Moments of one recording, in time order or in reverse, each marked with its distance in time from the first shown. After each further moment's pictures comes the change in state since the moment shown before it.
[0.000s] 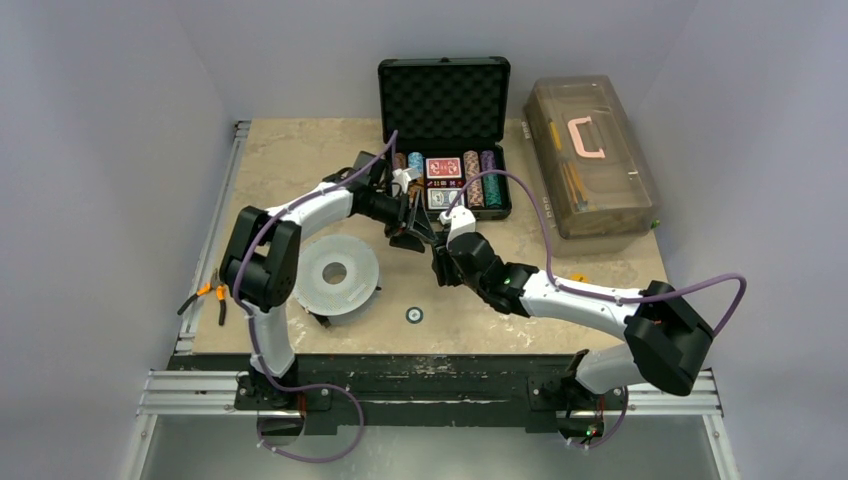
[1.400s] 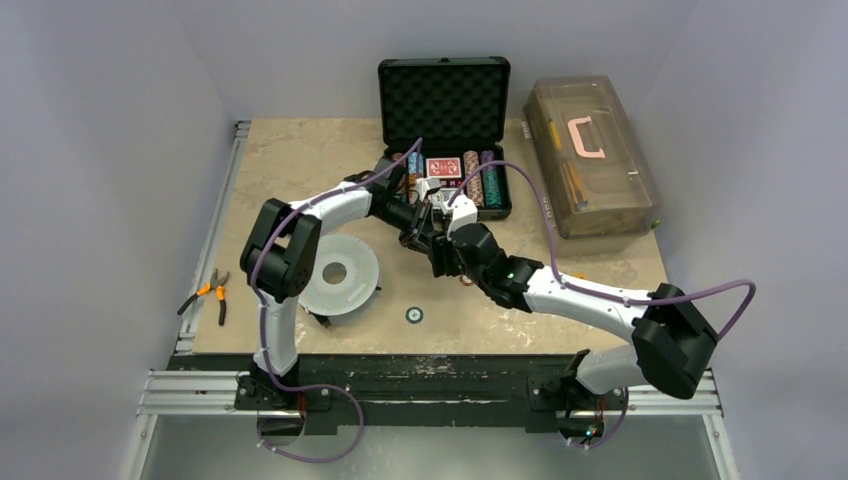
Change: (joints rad) left arm -0.072 0.129 0.100 -0.063 0.123 0.090; right arm -0.023 -0.023 0.040 0.014 -0.016 -0.028
